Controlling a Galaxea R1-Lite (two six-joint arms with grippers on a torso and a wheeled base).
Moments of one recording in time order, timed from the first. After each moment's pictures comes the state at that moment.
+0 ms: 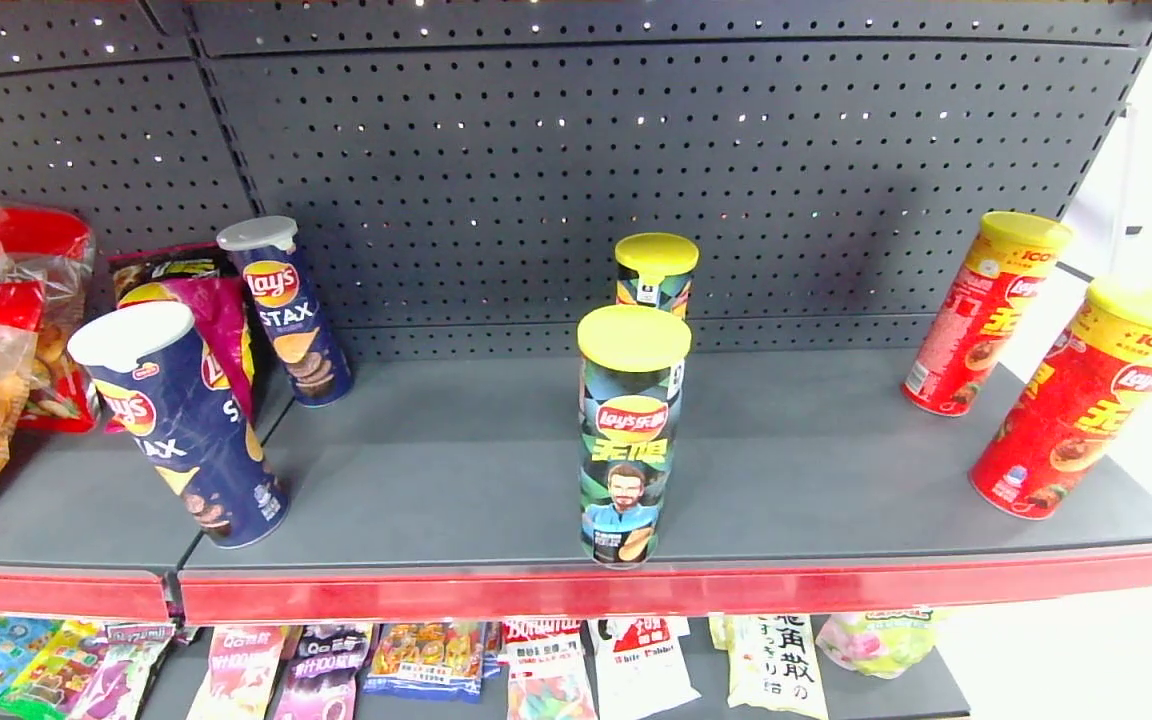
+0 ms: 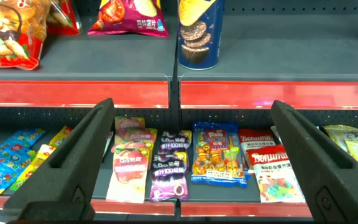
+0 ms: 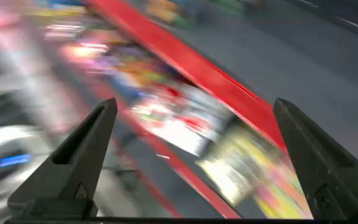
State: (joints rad) left arm 0.00 0.00 0.00 0.00 0.04 0.00; right arm 0.24 0.42 -0.10 -0.11 0.20 -0.27
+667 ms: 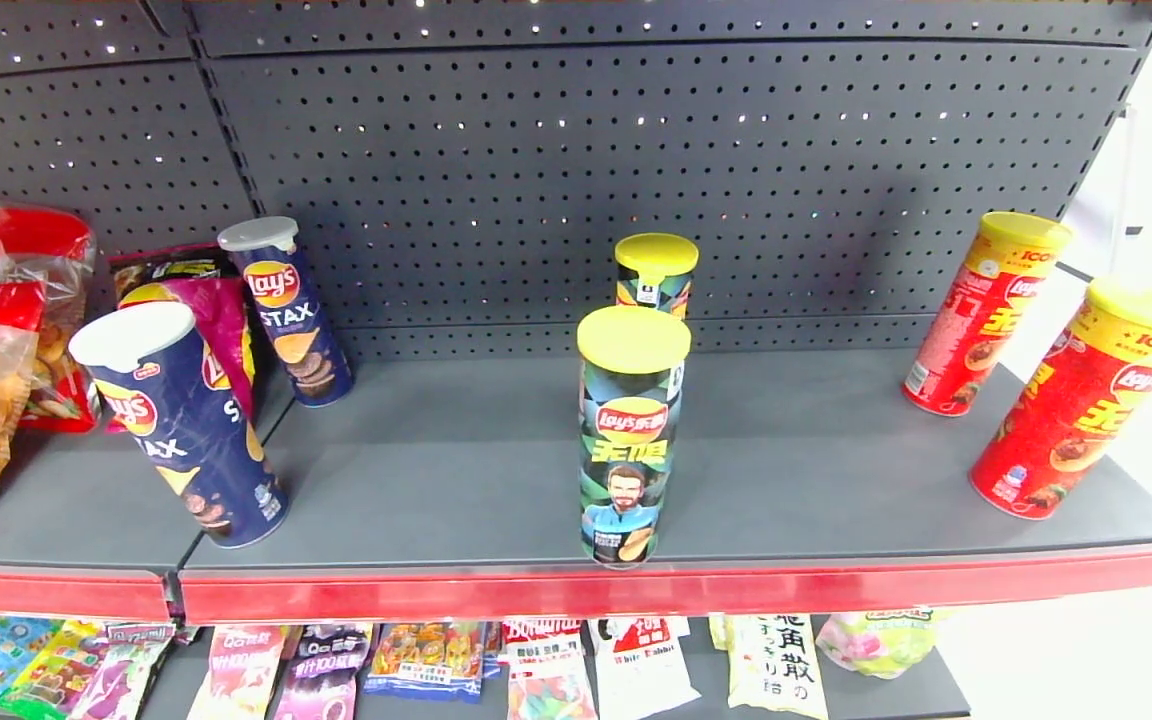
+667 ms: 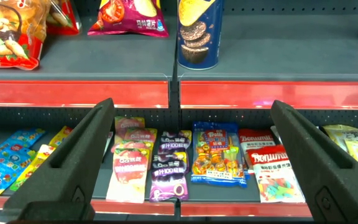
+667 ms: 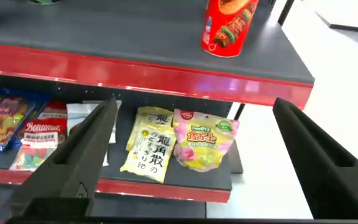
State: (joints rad) left arm 0.00 0.00 0.00 0.00 0.04 0.00; right arm 0.18 0.11 0.00 -0.07 -0.14 -0.13
